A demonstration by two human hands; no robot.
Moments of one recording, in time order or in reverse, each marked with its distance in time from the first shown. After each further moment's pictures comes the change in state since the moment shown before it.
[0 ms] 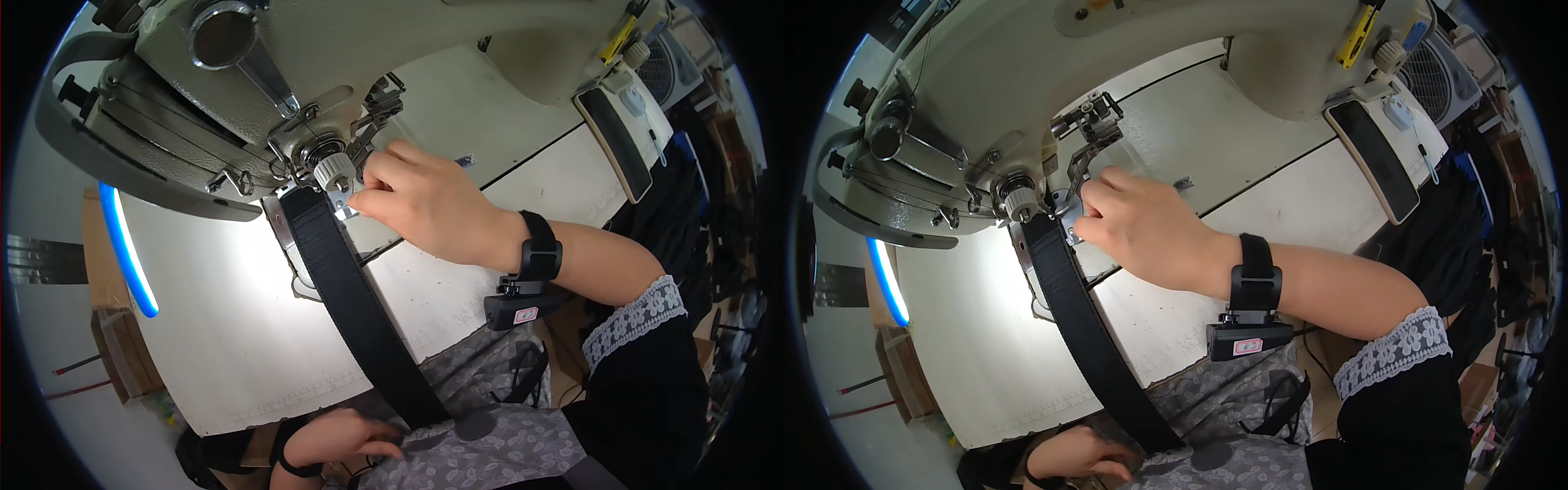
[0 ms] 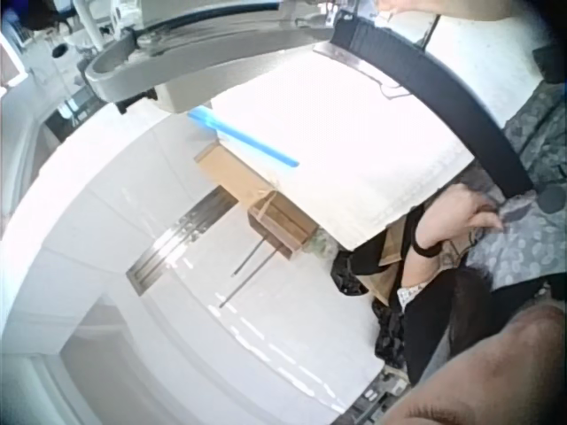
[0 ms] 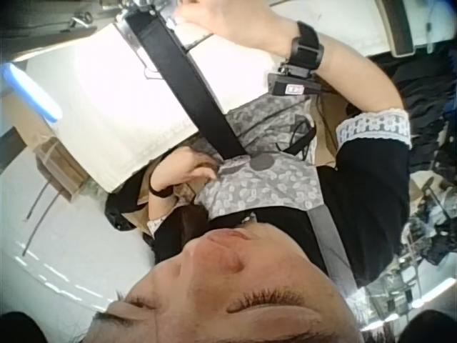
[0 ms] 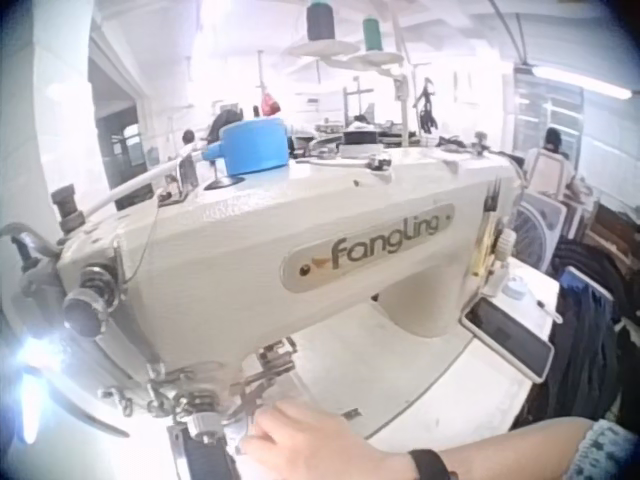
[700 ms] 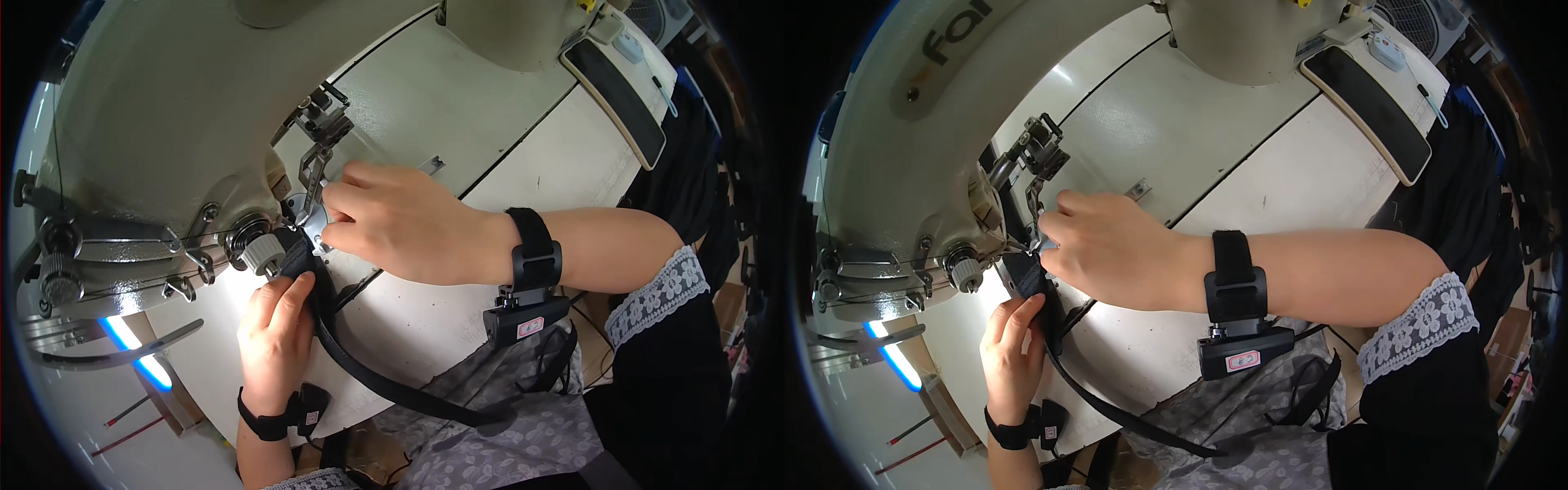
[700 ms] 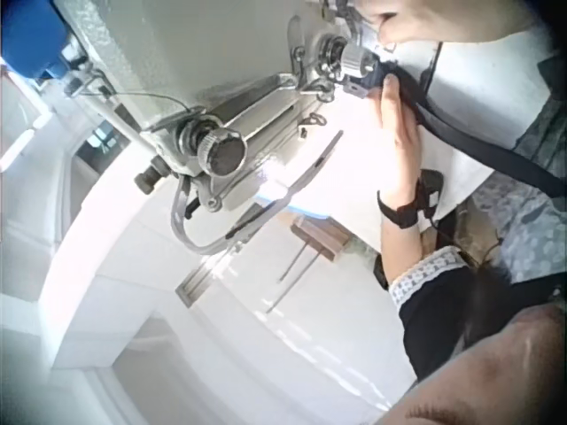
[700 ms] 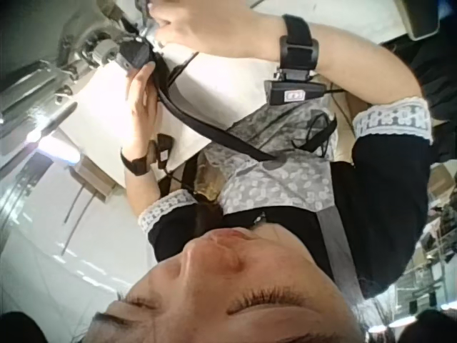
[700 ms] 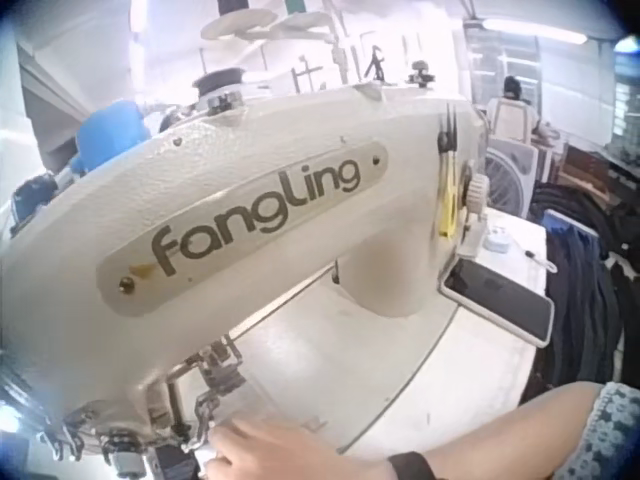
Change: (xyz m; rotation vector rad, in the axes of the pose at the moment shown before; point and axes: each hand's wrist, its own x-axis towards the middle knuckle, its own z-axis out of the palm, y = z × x) left_hand 0.046 0.035 -0.132 0.871 1.021 0.102; right_hand -0.003 0.005 0.006 0.100 0.043 0.041
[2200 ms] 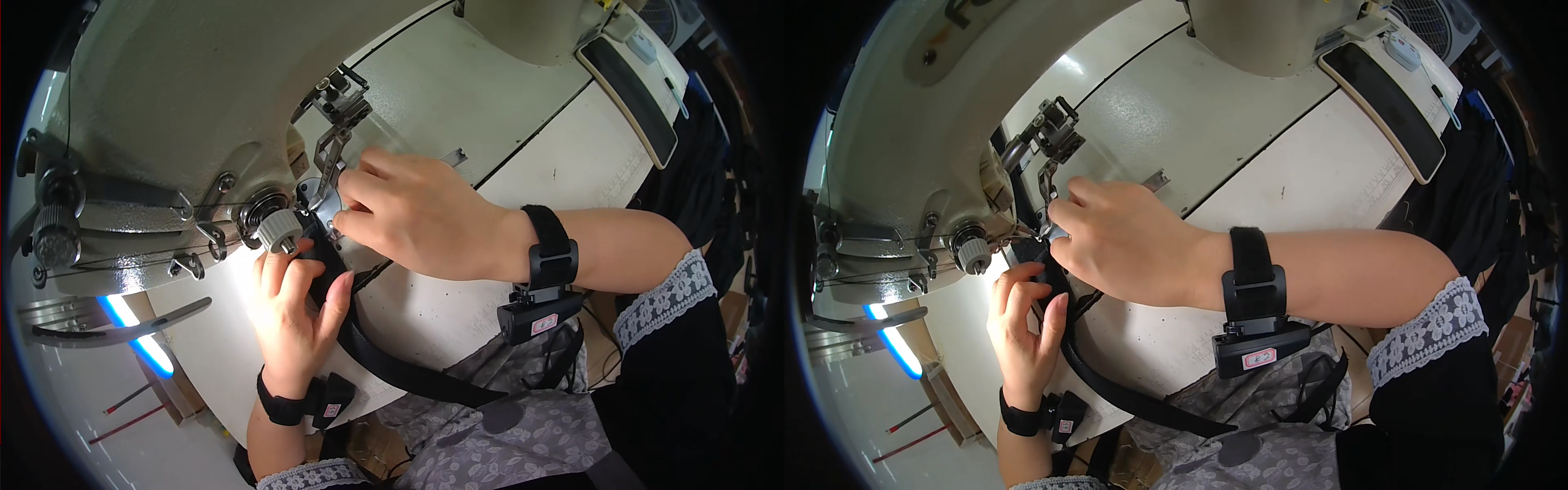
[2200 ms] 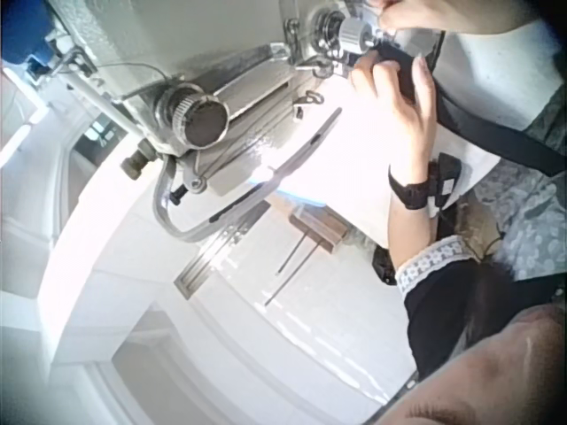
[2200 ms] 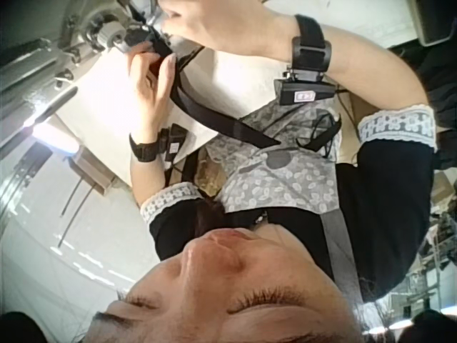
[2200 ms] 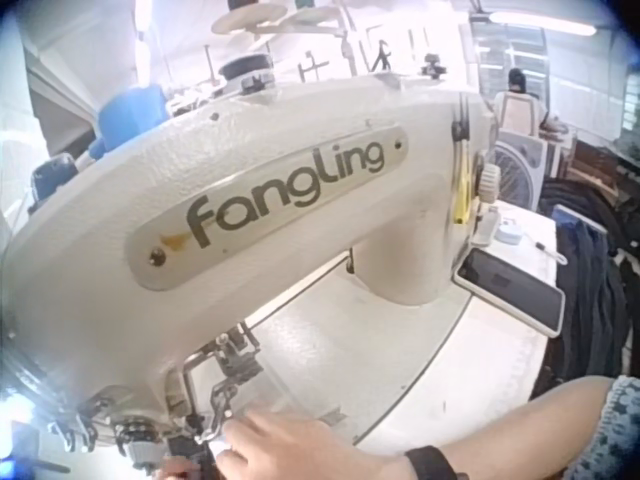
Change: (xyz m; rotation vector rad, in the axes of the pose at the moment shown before) left_hand 0.012 0.007 0.012 -0.090 0.094 -0.104; right_hand 0.000 -0.005 -0.003 -0.059 0.006 0.001
